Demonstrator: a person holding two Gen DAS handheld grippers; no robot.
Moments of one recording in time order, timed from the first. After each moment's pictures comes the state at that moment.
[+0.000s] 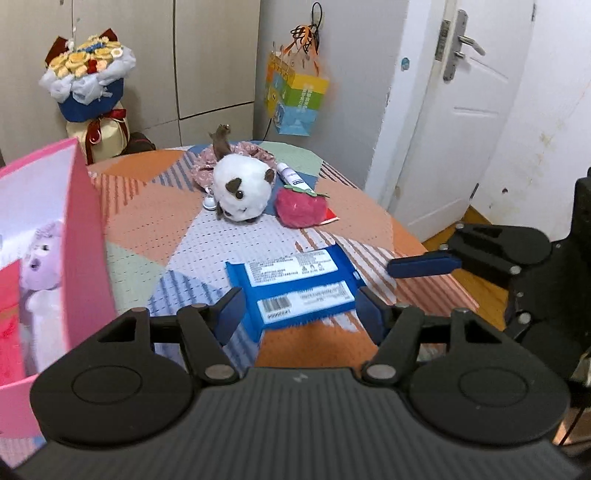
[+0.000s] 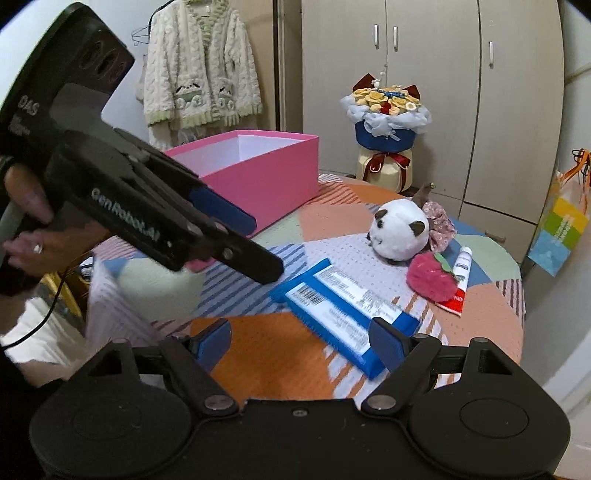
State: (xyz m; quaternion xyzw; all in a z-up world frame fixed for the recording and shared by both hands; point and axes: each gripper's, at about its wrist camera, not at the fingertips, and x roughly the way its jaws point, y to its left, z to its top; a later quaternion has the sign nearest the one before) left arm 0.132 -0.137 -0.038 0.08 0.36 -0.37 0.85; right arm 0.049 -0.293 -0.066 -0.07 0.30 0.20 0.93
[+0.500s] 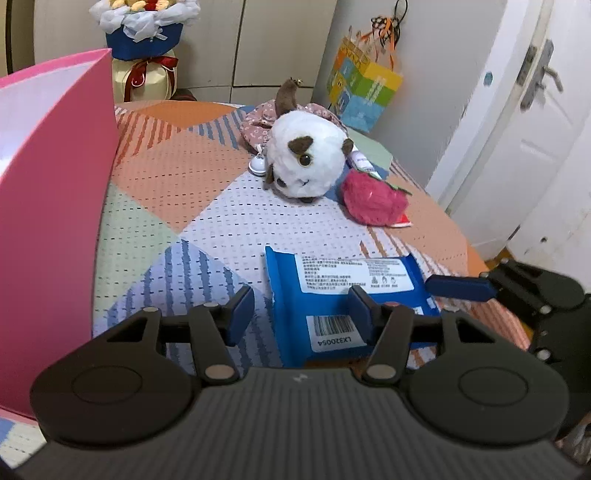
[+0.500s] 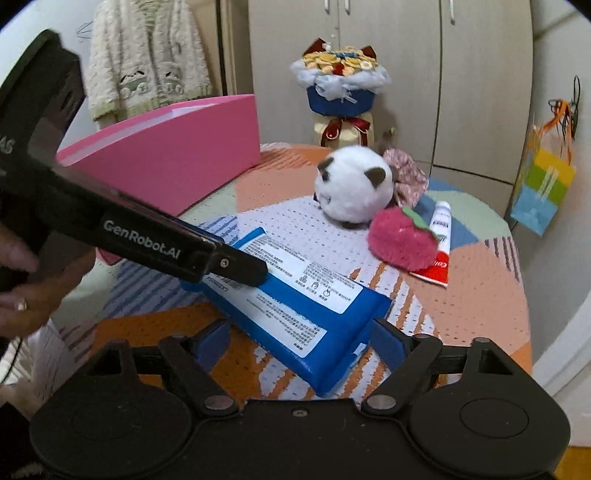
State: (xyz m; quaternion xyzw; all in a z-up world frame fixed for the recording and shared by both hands) left arm 0.186 -0.144 -0.105 0.00 0.39 -0.29 0.87; right arm 0.105 -0.309 -0.117 -0.04 0.34 0.14 0.93
